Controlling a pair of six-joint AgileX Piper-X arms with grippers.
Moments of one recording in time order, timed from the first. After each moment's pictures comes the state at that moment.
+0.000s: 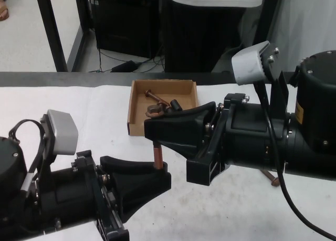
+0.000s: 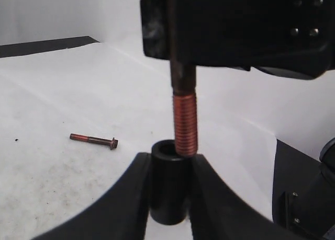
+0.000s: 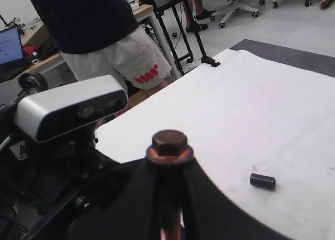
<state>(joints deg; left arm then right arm) -32.0 59.8 -14.0 -33.5 36.4 -14.1 45.9 67.0 -39.0 -10.6 -20.5 15.5</state>
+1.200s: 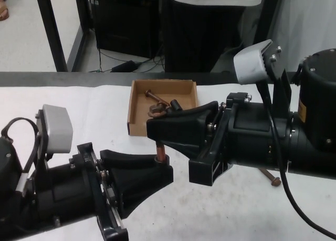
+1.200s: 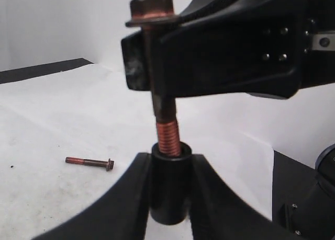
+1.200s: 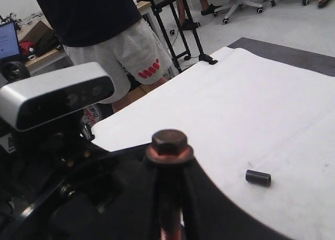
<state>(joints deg) -32.1 60.2 -13.6 -38.6 36.1 -14.1 45.8 66.6 -39.3 -8.4 -20.7 14.6</state>
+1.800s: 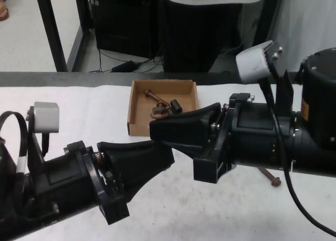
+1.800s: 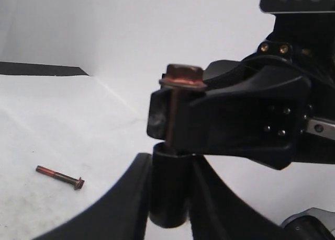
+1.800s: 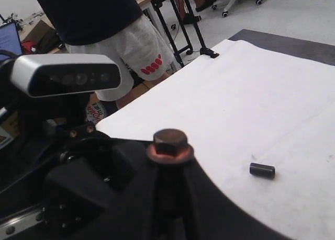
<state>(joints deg) -32.7 60.2 -13.6 -44.6 31.3 -32.2 45.4 65.6 -39.3 -7.3 -22.3 15.9</state>
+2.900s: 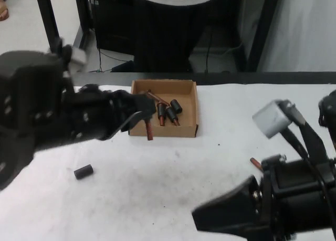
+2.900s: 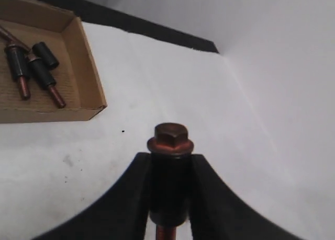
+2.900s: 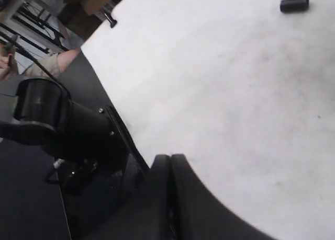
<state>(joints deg) -25.3 75.8 -39.0 -7.2 23.7 -32.2 45.8 56.5 -39.0 26.2 -29.0 19.6</state>
